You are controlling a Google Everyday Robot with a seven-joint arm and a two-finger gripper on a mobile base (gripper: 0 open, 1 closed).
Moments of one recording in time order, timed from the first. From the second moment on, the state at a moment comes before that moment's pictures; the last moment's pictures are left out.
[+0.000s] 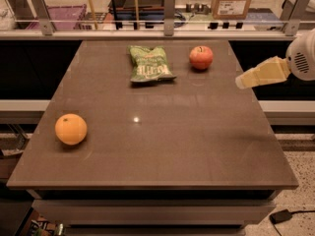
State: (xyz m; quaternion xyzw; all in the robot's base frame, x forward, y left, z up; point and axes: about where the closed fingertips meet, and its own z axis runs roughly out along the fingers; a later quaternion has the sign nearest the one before) arm 0.537 -0.266 0.956 -0.22 0.89 -0.05 0.40
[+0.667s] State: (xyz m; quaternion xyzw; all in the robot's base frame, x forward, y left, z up) arm 0.583 -0.275 0.965 -0.23 0.85 -0.03 0.47
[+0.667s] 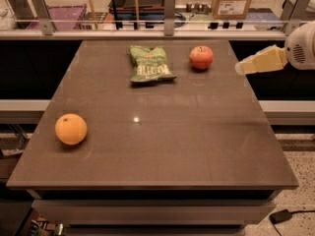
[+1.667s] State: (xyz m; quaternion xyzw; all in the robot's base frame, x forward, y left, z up) arm 0.611 -0.273 0.970 -0.22 0.84 -0.01 0.50
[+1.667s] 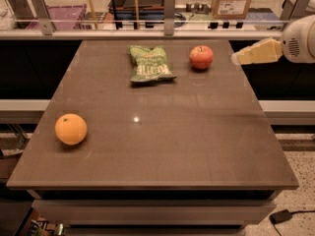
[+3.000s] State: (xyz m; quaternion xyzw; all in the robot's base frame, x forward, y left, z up) arm 0.691 -0.230 0.934 -0.26 0.80 0.08 0.53
